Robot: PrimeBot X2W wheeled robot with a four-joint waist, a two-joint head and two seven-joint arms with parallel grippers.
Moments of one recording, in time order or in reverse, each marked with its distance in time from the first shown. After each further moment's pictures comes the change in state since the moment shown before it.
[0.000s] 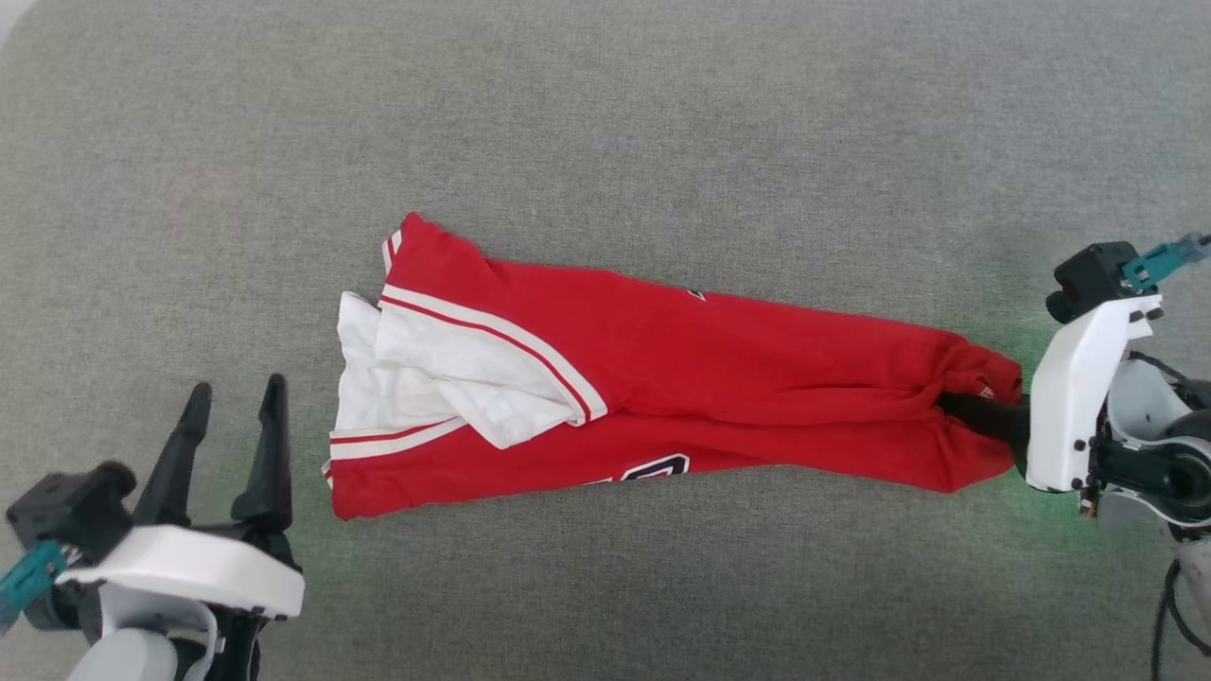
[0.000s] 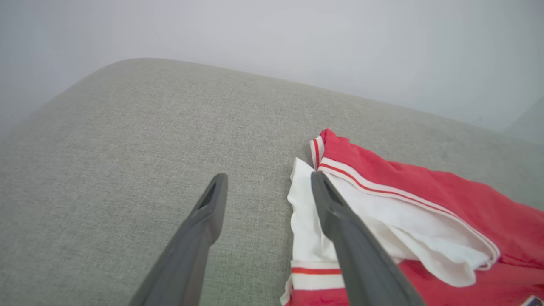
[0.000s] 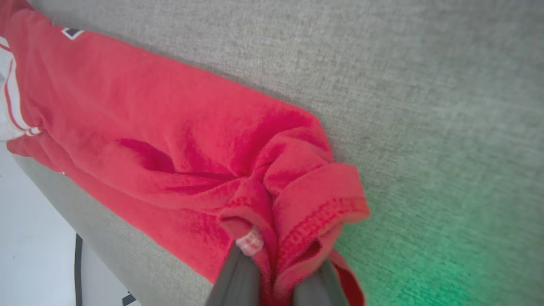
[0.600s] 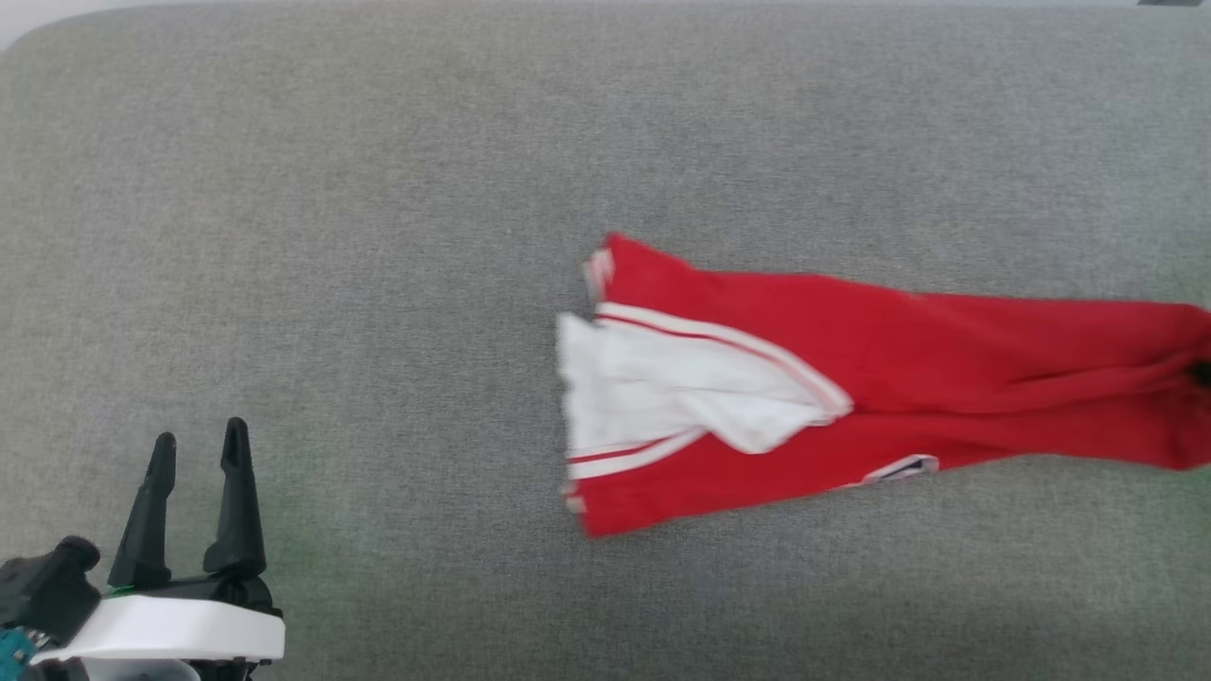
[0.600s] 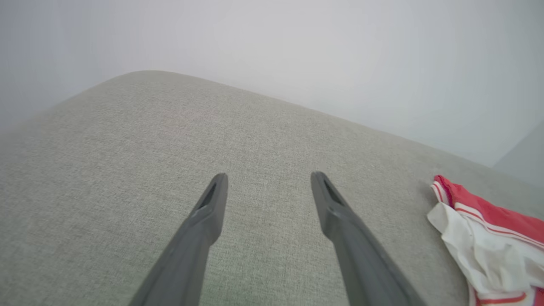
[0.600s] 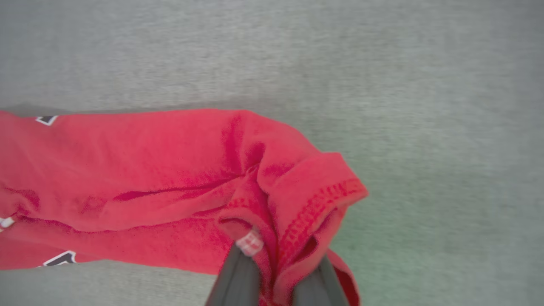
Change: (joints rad) left arm 0.136 -0.305 0.372 0.051 0.269 -0.275 -0.001; right arm 0.018 -0.198 -0.218 0.150 0.015 0.001 -0.088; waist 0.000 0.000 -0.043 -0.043
